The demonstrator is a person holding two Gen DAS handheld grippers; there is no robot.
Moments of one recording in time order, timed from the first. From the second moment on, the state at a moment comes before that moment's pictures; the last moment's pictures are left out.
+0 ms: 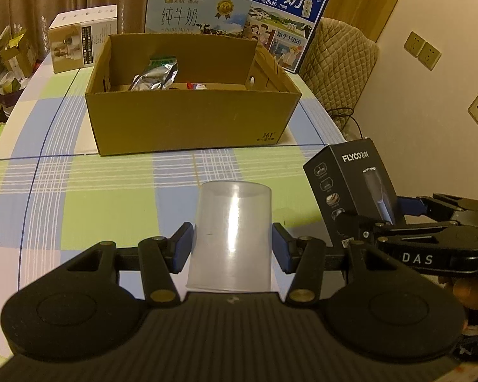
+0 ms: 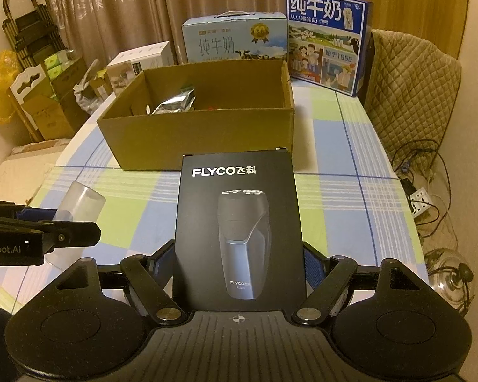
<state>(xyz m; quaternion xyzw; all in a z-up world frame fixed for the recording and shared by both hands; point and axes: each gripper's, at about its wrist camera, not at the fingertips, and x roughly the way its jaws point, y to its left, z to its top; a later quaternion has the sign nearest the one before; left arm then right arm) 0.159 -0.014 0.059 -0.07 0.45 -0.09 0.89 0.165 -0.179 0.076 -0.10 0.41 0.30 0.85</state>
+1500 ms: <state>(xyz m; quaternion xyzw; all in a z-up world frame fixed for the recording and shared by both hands) 0.378 0.035 0.085 -0.04 0.43 -0.07 0.90 0.369 -0.065 0.129 -0.11 0.39 0.32 0.85</state>
